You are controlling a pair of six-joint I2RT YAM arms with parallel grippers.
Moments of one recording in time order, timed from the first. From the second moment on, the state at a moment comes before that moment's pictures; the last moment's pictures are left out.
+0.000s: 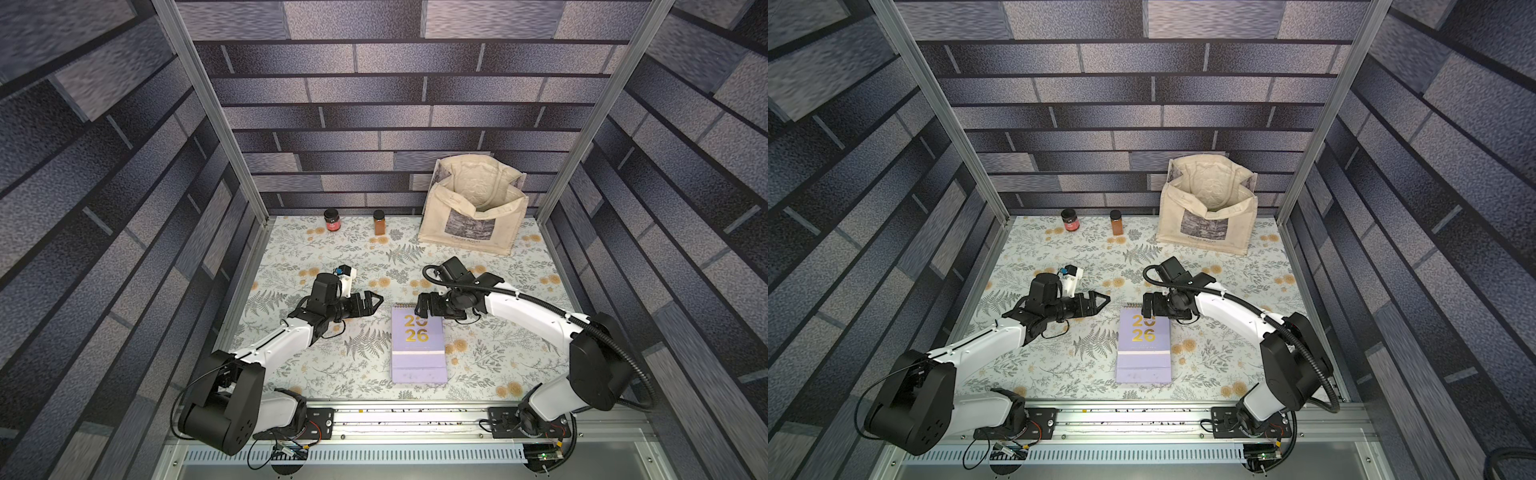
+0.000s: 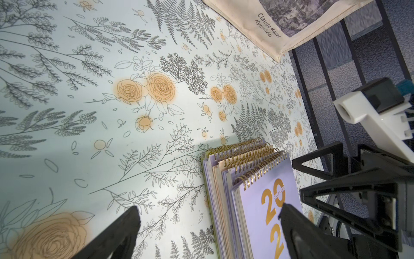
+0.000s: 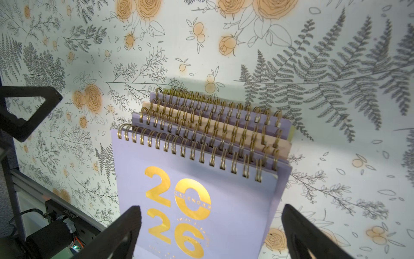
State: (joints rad) left arm -0.33 1.28 0.56 0.08 0.52 -0.50; right arm 0.68 1.52 1.06 -0.68 -0.20 0.58
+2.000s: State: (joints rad) left arm -0.53 1.51 0.69 0.19 0.63 -0.54; right arm 0.90 1.35 0.83 -0.68 -0.19 0.76
